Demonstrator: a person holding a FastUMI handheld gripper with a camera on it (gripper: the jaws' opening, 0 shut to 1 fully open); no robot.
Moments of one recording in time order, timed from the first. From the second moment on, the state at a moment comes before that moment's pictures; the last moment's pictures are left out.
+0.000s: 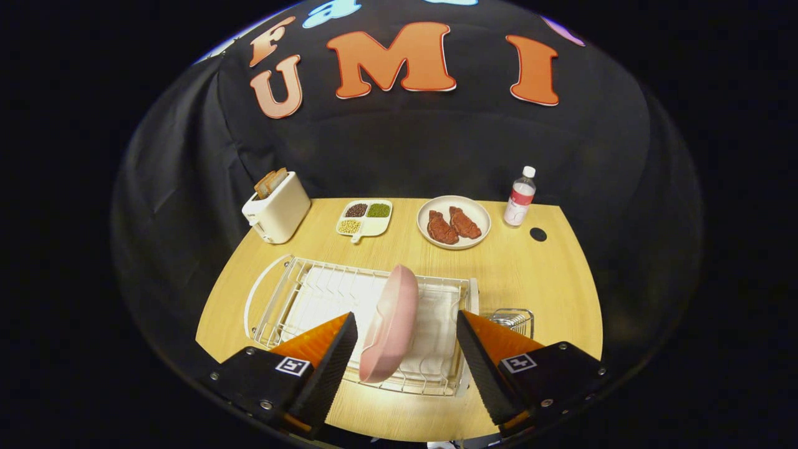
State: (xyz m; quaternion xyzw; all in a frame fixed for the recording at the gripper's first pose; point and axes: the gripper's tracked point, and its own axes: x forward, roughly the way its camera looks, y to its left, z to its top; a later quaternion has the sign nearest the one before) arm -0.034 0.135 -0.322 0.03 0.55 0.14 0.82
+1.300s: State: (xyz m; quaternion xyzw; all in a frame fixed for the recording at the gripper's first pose) arm -0.019 0.161 -0.406 0.02 0.67 0.09 0.73
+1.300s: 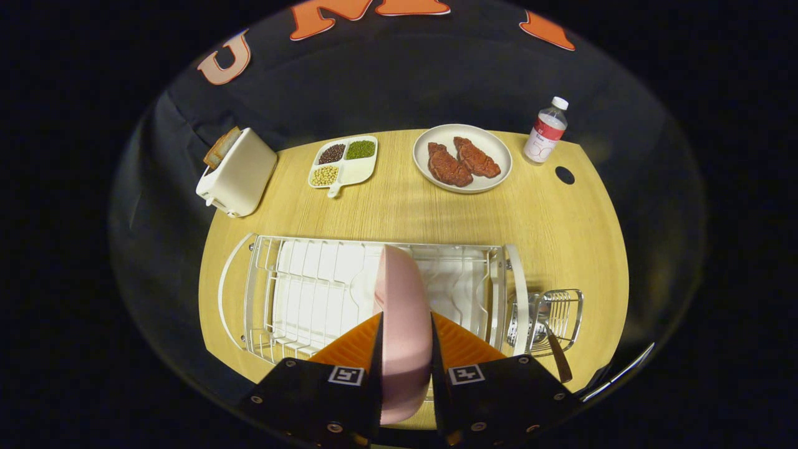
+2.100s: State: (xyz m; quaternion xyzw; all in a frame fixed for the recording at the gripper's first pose) arm -0.027 0.140 -0.334 -0.02 0.60 0.11 0.79
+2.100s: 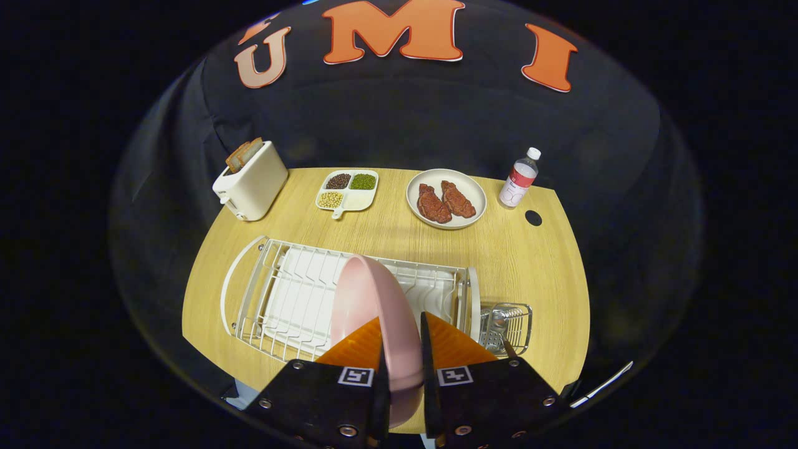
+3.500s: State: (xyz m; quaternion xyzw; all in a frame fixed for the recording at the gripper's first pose) arm -0.210 0.088 -0.341 0.16 0.65 0.12 0.74
